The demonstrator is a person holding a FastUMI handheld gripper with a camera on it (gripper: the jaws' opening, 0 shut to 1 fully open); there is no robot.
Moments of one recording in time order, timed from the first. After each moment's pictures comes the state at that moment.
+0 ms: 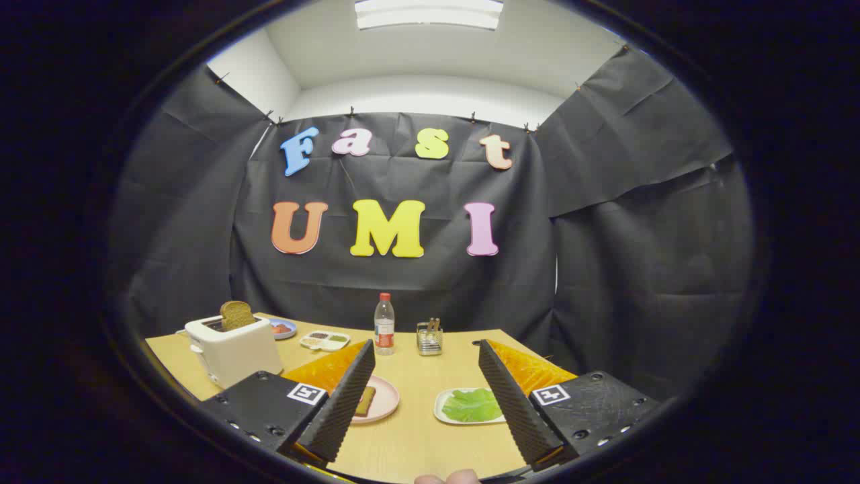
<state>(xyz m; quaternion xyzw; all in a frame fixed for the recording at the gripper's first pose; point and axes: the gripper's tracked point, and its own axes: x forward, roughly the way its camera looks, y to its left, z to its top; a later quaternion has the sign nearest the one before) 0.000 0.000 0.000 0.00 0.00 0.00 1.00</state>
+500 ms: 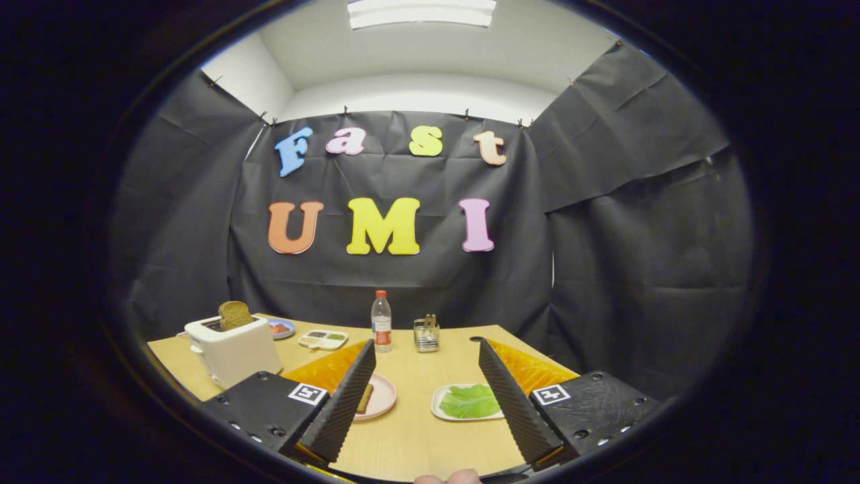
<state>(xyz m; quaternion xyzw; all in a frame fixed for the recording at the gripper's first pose) -0.004 -0.013 0.005 0.01 0.00 -0.02 1.00</state>
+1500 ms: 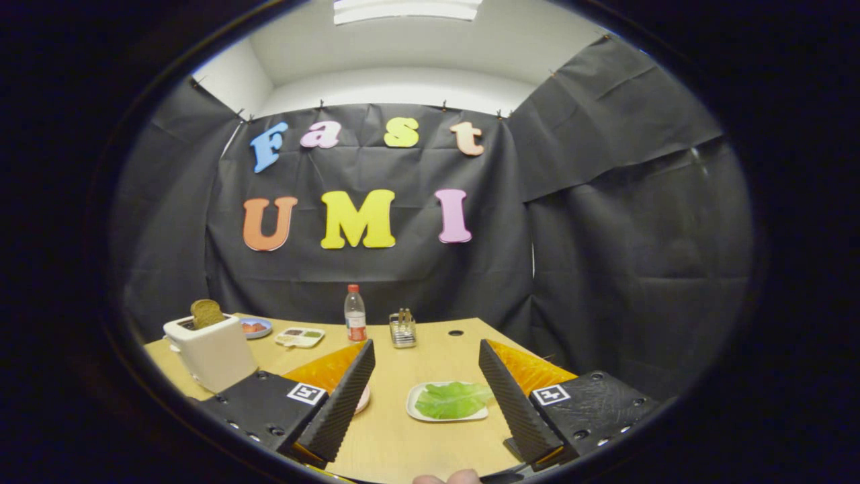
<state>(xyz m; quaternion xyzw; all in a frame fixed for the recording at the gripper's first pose) 0.025 -0.071 -0.011 0.04 0.02 -0.06 1.00</state>
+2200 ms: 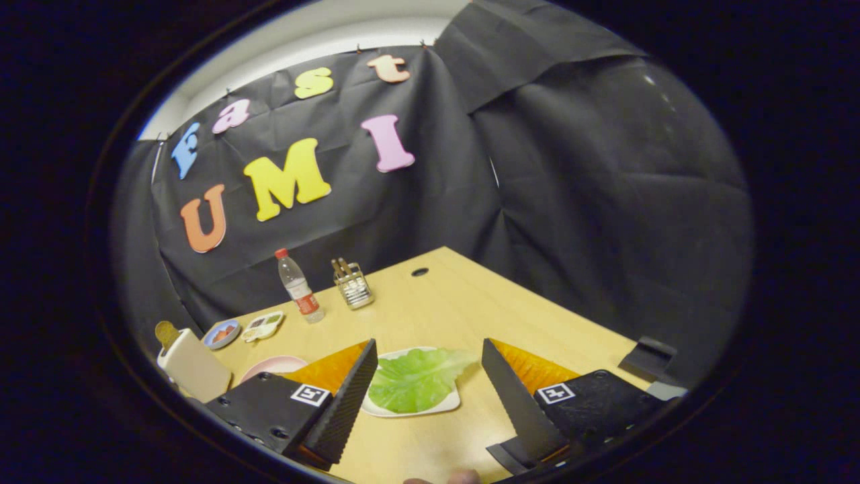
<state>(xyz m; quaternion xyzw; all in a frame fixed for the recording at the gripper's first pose) 0.117 -0.152 -0.129 0.21 0.20 -0.10 0.95</state>
